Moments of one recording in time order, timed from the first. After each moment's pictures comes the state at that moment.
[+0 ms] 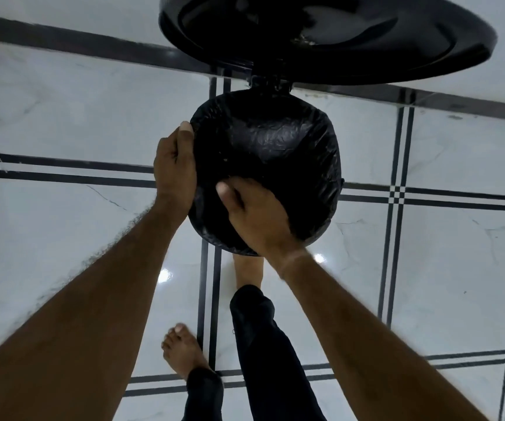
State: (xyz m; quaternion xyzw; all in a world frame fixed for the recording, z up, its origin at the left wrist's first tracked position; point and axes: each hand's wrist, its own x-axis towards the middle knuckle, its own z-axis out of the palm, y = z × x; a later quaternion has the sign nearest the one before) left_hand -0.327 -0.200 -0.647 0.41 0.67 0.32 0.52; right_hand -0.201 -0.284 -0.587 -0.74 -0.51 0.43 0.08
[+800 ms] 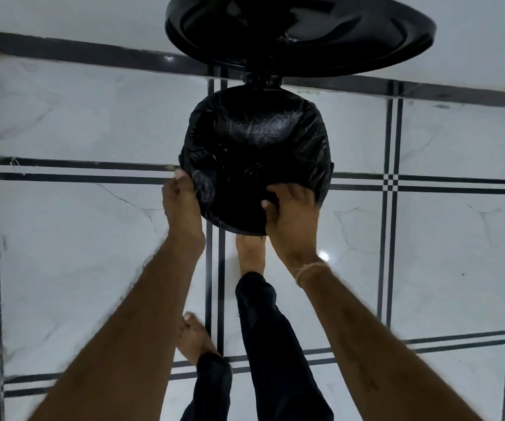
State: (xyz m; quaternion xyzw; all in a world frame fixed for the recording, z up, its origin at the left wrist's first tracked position) left_hand -0.329 -0.278 -0.606 0.16 0.71 0.32 0.61; right_hand -0.171 -0.346 -0.575 -0.83 -0.51 0.22 0.07
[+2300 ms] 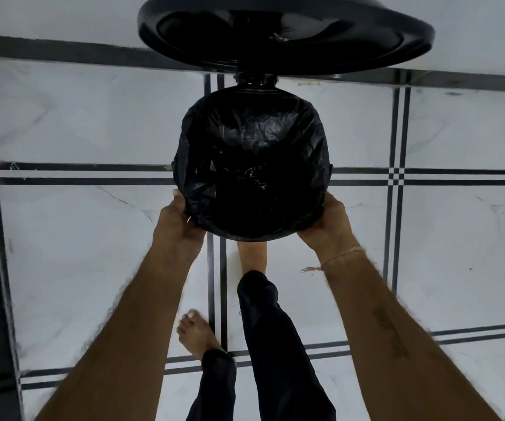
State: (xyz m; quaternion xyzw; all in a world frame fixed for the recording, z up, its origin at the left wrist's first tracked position) left_hand -0.338 -0.276 -0.587 -0.09 0.64 0.32 0.70; right_hand -0.103 -0.332 -0.594 -0.65 0.23 0.55 0.47
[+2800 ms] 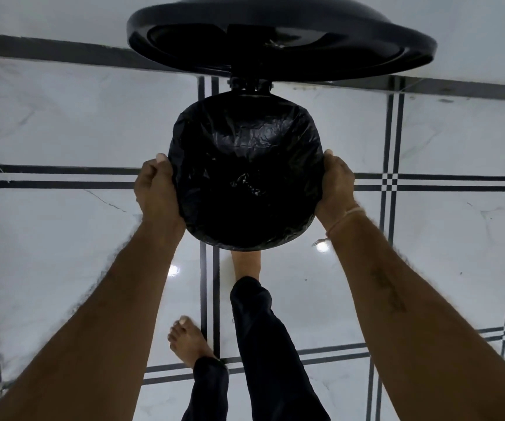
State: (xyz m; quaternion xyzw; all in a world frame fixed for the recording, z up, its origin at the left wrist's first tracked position) left_hand -0.323 -0.225 -0.594 0.12 0.71 0.37 0.59; right_hand -0.070 -0.265 -0.603 -0.79 0.06 0.43 0.44
